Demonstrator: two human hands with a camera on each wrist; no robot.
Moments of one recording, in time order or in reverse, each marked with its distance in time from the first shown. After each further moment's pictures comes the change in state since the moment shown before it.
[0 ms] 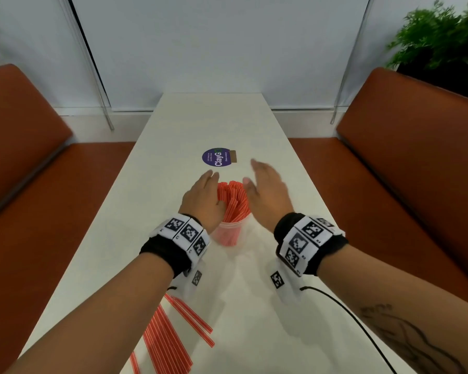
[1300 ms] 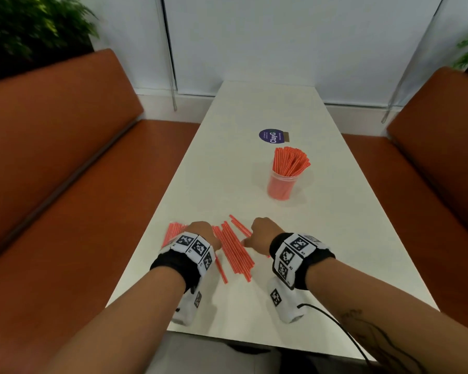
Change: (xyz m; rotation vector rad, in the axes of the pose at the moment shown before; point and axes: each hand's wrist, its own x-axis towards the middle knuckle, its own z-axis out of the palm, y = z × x) left_hand -0.196 -0.087 -0.015 0.205 -0.375 -0.460; right_hand -0.151 -0.087 0.075 -0.215 -0.743 0.176
